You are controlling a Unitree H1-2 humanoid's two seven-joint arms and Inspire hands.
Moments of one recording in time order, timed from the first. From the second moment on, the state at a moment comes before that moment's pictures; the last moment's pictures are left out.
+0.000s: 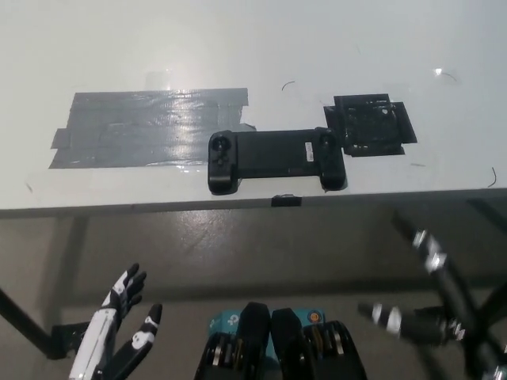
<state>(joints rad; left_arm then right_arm) 0.14 0.17 -0.04 -0.21 0.10 -0.02 -0.06 -0.07 -0.21 0.09 -0.27 -0.22 -0.11 0.08</state>
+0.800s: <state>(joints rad) 0.11 0.17 -0.04 -0.21 0.10 -0.01 -0.06 -0.72 -0.21 0.02 0.29 -0.29 0.05 0.06</state>
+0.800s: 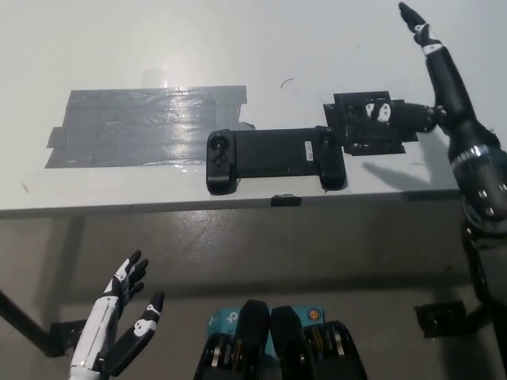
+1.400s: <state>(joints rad) 0.08 0.17 -0.04 -0.21 0.10 0.00 -0.06 -0.86 -0.17 0.03 0.66 -0.27 0.05 0.03</state>
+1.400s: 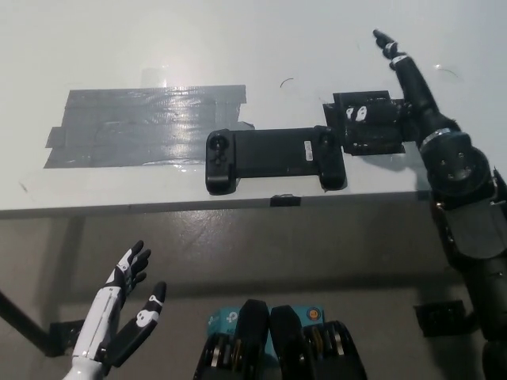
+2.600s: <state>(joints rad) 0.04 0.17 -0.04 -0.21 0.10 0.03 -0.06 -0.96 -0.14 0.05 1.01 -0.25 -0.03 0.01</state>
